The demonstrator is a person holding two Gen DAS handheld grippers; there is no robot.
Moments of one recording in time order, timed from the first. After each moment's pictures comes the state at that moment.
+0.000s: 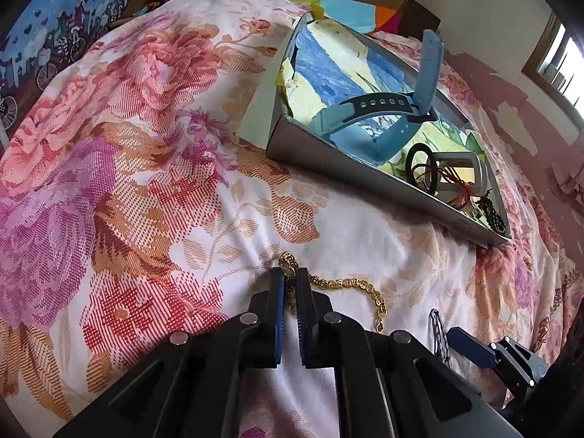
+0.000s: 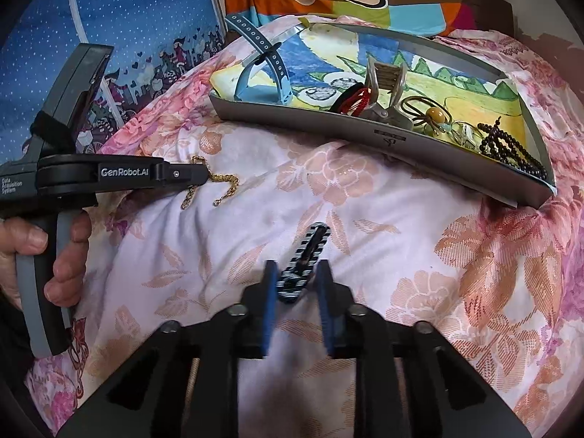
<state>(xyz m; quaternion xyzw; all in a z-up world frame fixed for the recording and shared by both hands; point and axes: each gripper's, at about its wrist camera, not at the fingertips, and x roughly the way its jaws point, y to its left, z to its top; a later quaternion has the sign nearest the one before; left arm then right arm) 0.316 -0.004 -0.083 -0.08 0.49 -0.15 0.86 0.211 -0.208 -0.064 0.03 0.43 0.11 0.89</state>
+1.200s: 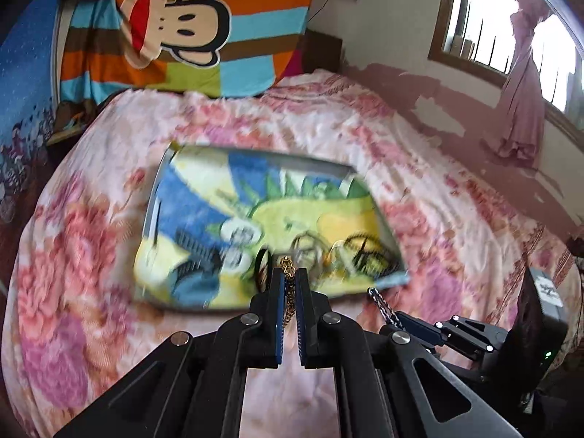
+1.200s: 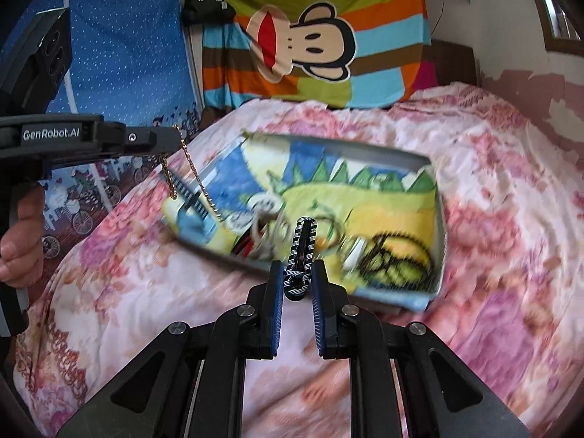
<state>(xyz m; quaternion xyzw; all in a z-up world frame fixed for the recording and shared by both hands) 0.294 -0.096 0.060 0.00 0.35 -0.27 0.90 0.228 -0.302 0.016 0.04 0.30 0.06 0.95</state>
